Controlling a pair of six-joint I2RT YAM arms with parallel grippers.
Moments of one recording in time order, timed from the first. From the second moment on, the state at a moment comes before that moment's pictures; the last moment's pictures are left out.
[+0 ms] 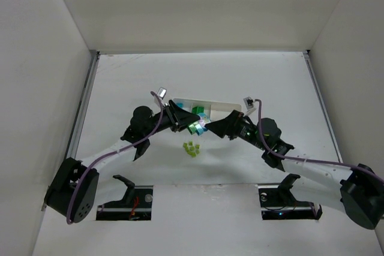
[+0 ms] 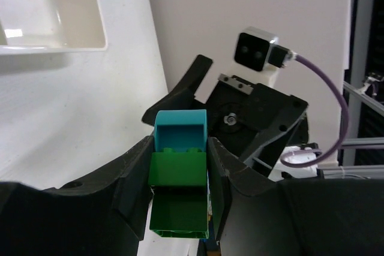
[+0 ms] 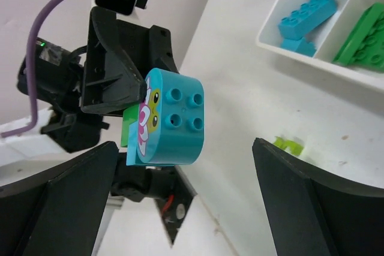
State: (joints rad) left arm -0.50 1.16 0.42 0.66 0.58 -1.29; right arm 0.73 1.02 0.38 0.60 -0.20 0.97
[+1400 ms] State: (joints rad) left arm -0.47 1.19 0.38 0.80 0.61 -1.38; right arm 0.69 1.20 0.35 0.95 -0.25 1.19
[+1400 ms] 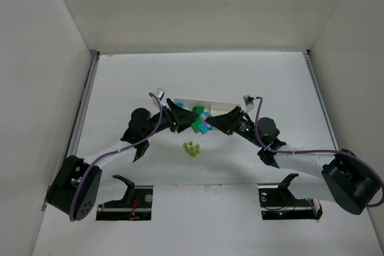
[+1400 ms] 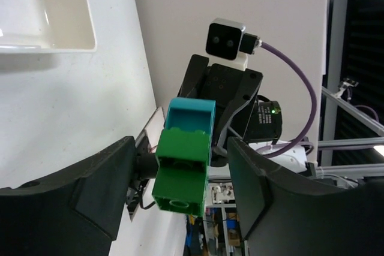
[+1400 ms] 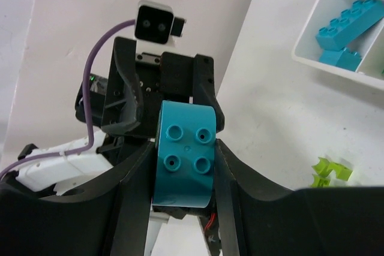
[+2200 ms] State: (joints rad) left arm -0.60 1.07 0.37 0.55 0.40 -1.18; right arm 0.68 1.27 0.37 0.93 -0.16 1.16
